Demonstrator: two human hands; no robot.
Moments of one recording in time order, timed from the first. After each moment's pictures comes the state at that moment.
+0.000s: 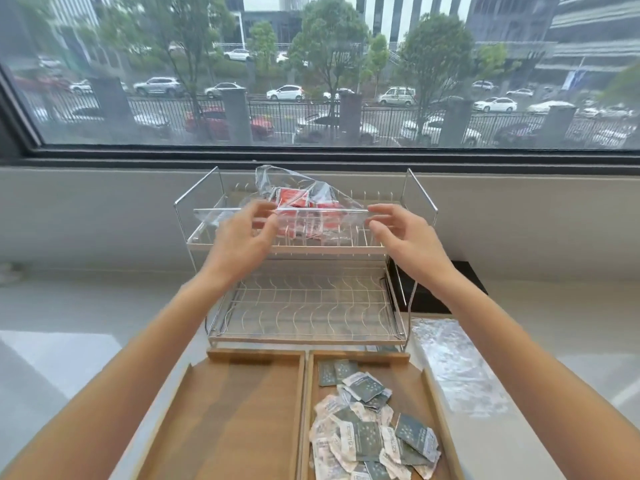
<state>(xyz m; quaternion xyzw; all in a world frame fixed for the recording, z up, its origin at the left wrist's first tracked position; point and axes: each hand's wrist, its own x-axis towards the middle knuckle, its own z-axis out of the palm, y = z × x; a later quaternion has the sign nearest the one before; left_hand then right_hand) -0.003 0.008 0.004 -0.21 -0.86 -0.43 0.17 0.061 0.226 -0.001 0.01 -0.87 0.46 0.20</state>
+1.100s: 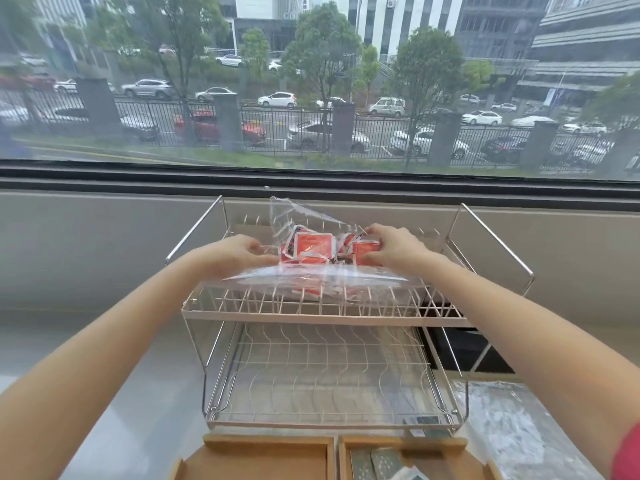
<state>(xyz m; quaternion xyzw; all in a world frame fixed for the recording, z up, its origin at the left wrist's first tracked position) -0.195 -0.032 -0.013 -0.18 -0.94 -0.24 -0.14 -0.144 0.233 -0.024 -0.07 -0.98 0.21 0.03</state>
